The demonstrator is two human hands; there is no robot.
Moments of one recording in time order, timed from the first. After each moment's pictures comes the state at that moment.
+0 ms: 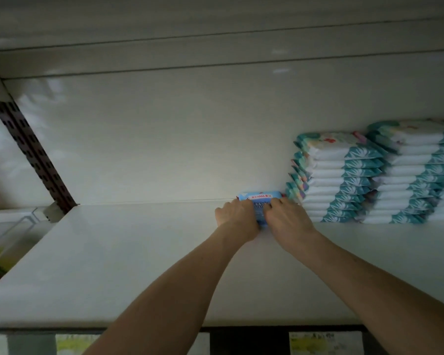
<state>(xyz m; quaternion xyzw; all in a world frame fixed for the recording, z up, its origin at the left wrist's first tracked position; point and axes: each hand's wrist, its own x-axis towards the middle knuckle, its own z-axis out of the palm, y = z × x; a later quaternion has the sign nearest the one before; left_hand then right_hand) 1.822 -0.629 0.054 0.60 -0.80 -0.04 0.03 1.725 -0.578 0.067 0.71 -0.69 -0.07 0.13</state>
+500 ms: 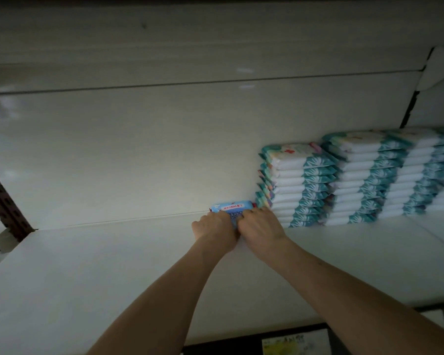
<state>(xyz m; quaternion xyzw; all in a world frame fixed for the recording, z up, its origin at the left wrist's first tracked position) 1.809 -0.619 0.060 0.61 -0.79 -0.03 0.02 1.717 -0.576 0.070 0.72 -0.66 -0.08 0.17</state>
